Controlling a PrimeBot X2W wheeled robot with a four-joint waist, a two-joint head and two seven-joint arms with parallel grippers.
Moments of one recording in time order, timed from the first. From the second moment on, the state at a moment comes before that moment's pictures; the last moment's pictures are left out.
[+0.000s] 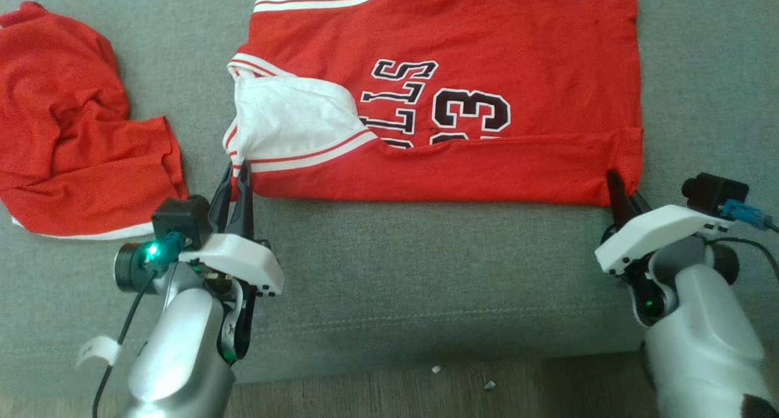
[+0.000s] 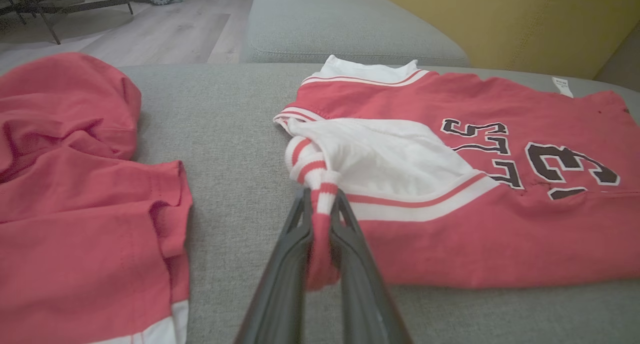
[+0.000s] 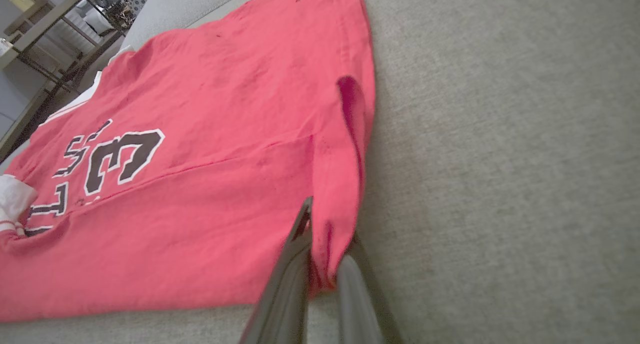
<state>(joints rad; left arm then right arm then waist) -0.35 0.10 -0.31 0.47 -0.27 0.12 -0.25 -0.48 -0.12 0.02 0.81 0.32 0.12 0.04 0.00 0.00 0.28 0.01</state>
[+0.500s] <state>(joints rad) -0.34 0.13 -0.35 0.51 -0.26 0.10 -0.18 -0.47 -0.28 0.13 0.79 0.39 0.12 0.14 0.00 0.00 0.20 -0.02</state>
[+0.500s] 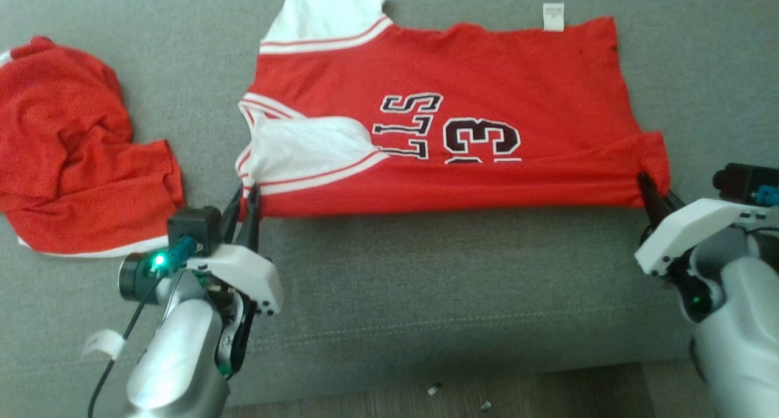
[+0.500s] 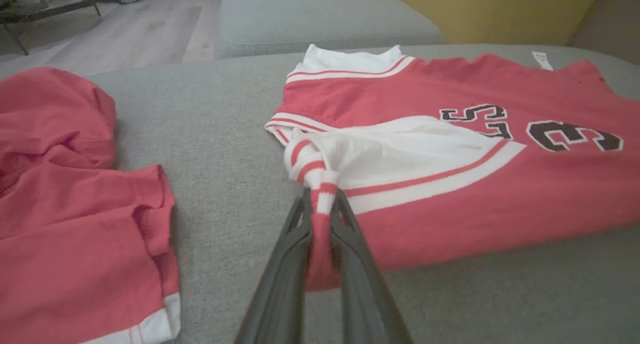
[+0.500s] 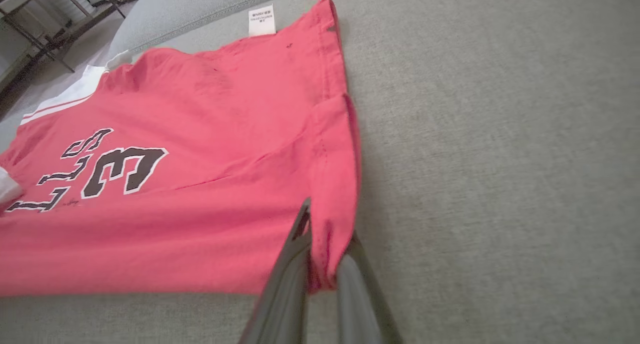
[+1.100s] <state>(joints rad) -0.16 0.23 -0.41 0.31 -0.29 0.04 0.08 -0.30 -0.47 0.24 0.57 0.57 0.13 0.43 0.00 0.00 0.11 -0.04</state>
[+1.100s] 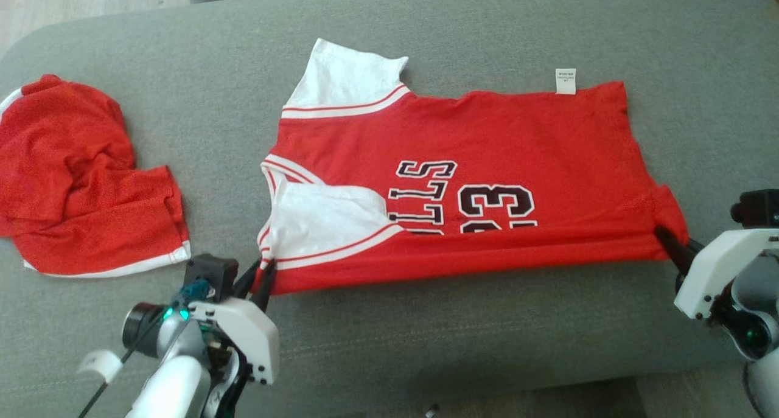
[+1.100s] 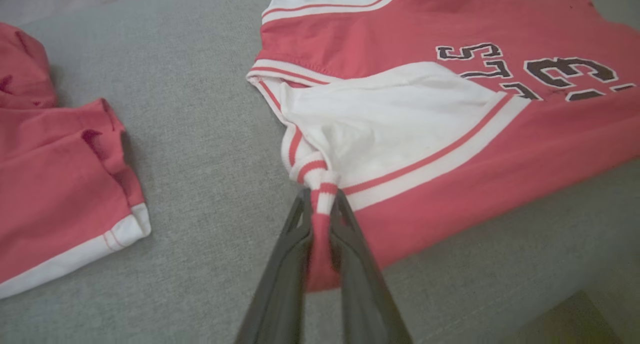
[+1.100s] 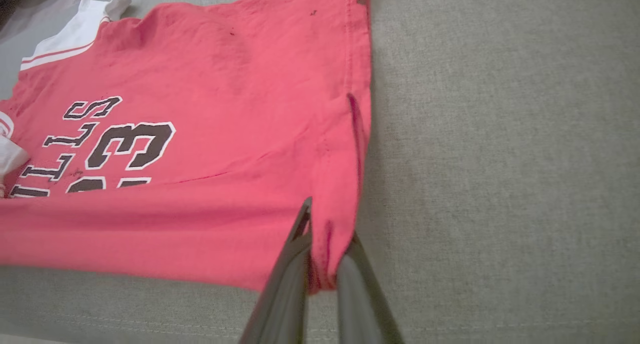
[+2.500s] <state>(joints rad) -0.58 0.29 -0.30 0.36 -0.30 0.05 -0.09 -0.37 -0.10 0.09 0.27 0.26 0.13 -0.19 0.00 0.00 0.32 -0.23</state>
